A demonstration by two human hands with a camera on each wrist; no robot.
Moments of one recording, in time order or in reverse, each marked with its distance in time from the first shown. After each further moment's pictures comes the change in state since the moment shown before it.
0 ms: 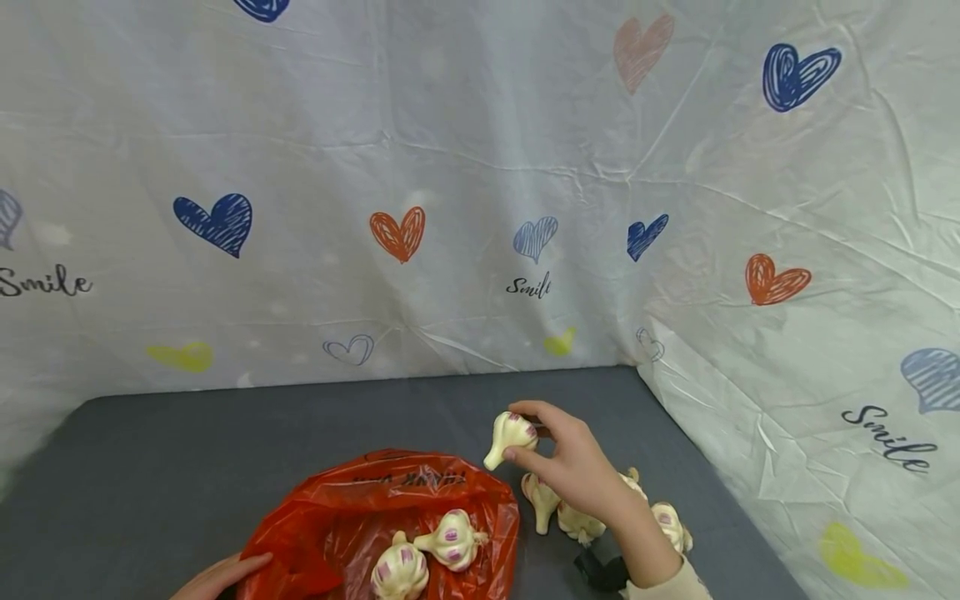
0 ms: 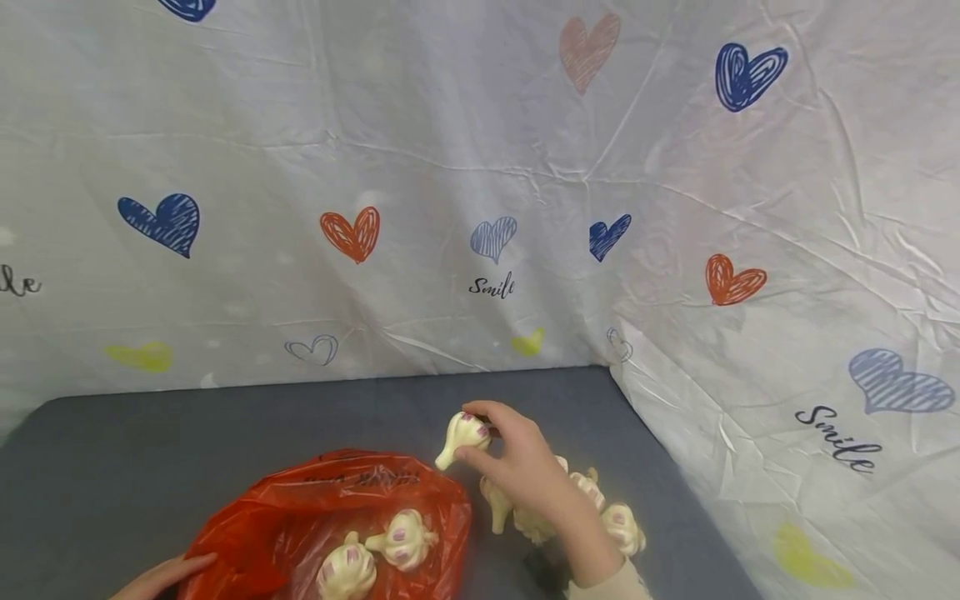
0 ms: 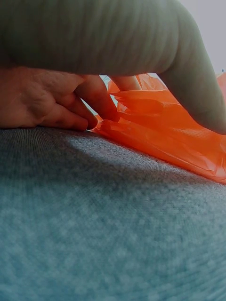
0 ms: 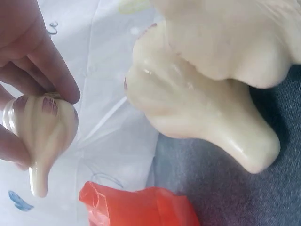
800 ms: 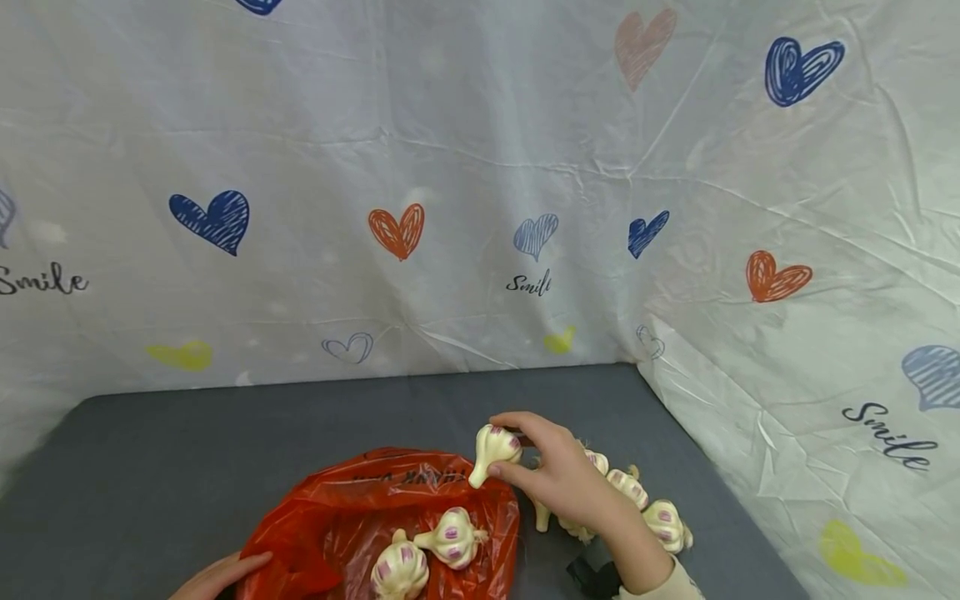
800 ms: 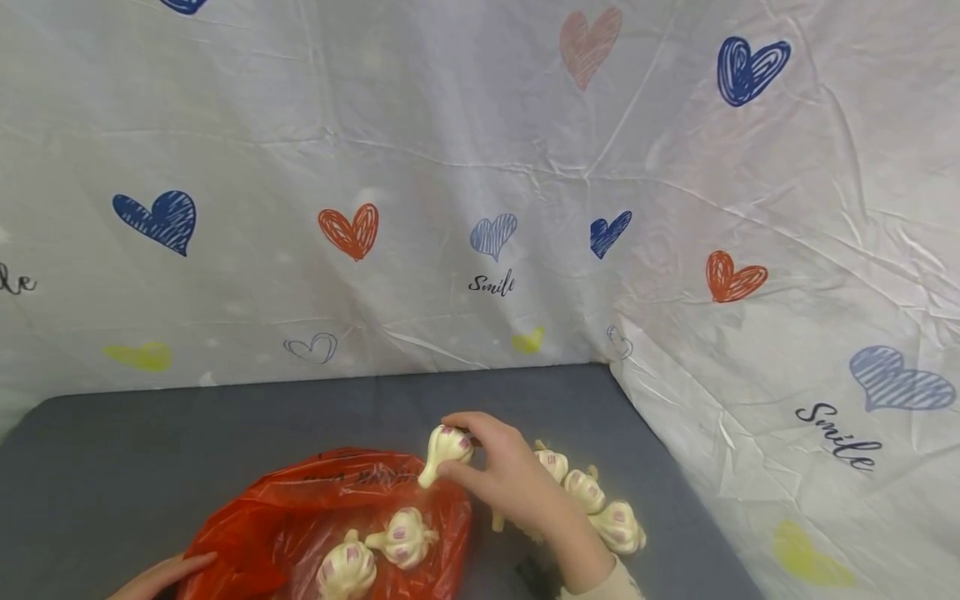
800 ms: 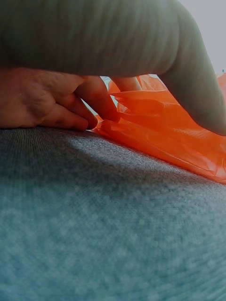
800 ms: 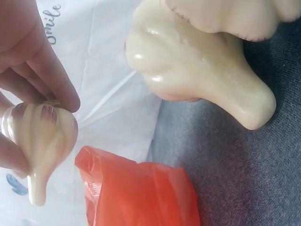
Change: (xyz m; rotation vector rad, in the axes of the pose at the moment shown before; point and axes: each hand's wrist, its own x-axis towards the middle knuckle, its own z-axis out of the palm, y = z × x) left_hand -0.003 0.001 -0.001 -0.040 -0.004 -0.058; right_hand -0.002 -0.013 0.012 0.006 -0.092 -0.027
